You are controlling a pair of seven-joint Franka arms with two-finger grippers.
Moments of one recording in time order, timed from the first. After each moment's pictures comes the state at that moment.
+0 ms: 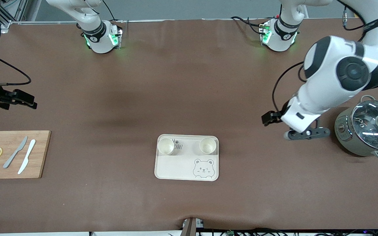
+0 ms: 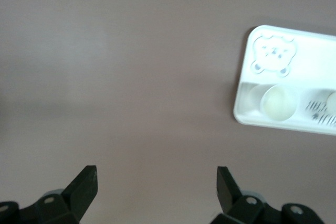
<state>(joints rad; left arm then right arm) -0.19 0.33 -0.17 -1.51 -0.03 1.86 -0.46 0.00 0.13 -0.05 -1.53 0.02 1.62 -0.06</state>
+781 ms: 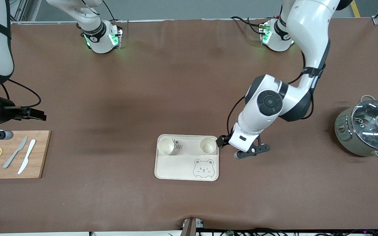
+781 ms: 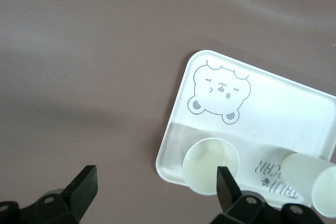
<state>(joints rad) -0.37 0.63 -0.16 -1.44 0.02 2.22 -0.77 -0.03 0.27 -0.06 -1.53 0.02 1.64 -0.06</state>
